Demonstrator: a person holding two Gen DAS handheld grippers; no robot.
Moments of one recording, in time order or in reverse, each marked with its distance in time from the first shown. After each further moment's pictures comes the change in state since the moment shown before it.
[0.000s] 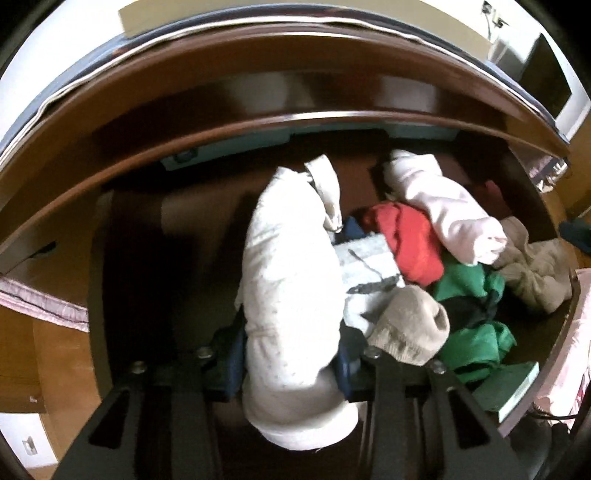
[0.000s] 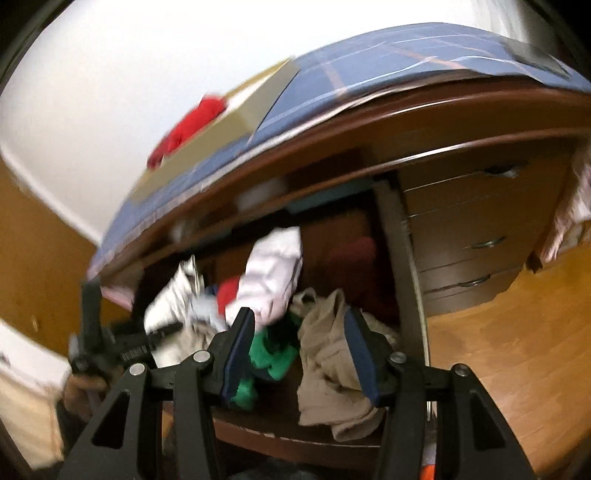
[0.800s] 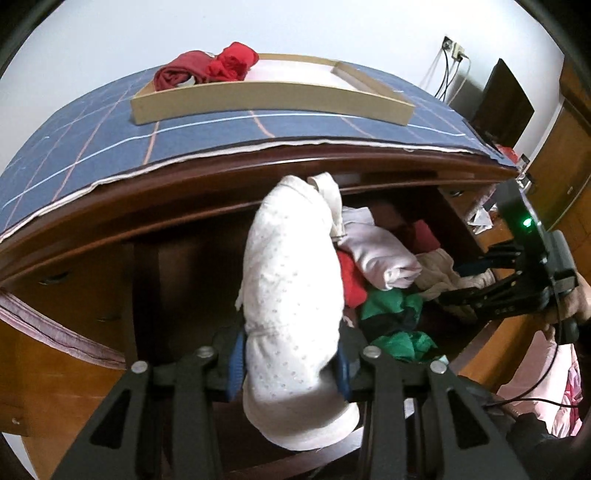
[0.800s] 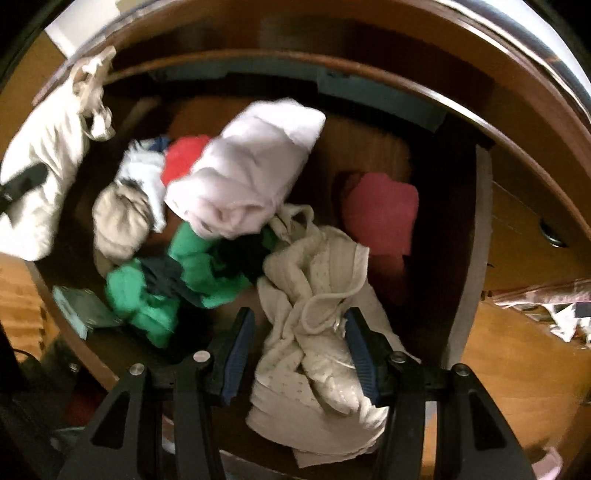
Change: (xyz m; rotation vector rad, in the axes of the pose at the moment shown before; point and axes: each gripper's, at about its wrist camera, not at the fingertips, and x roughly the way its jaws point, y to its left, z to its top) left arm -0.078 0.016 -0.003 0.022 -0.179 -0.120; right arm 0.090 0.031 -0.003 -0.435 0.489 -0.272
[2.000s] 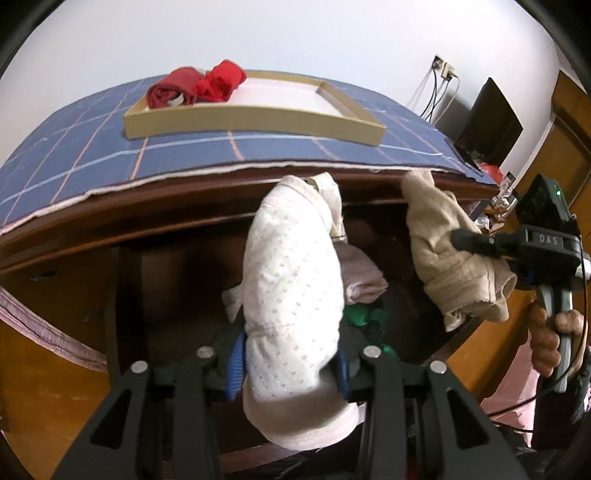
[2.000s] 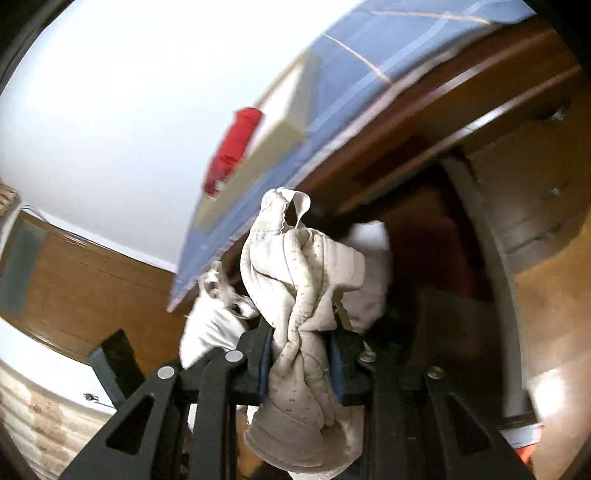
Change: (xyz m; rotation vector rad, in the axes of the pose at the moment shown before) left arm -0.019 -0.022 0.000 -0.028 -0.070 -0.055; right arm -0.080 -0.042 -0.050 0.605 -0.542 0.681
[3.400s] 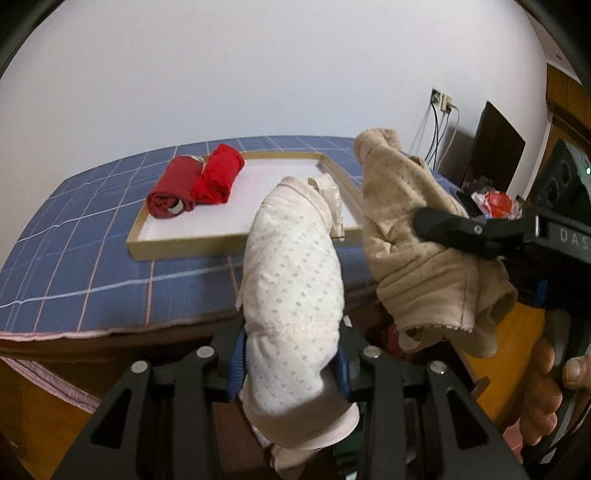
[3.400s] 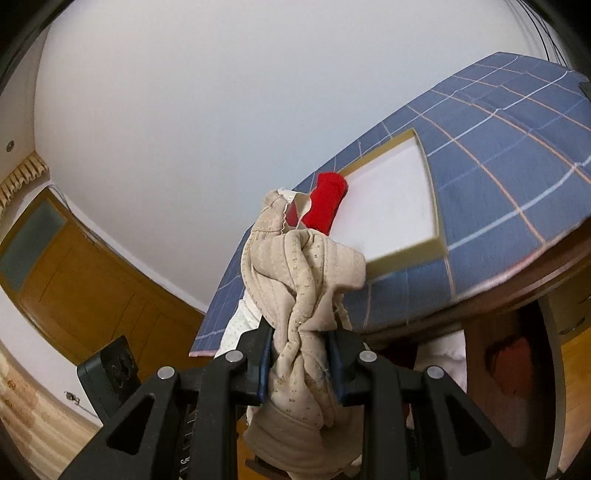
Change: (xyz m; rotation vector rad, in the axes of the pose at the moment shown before) left arm -0.020 -0.017 0.085 0.051 -0.184 0.082; right arm 0.004 0.099 0.054 -0.176 -0.204 0.036
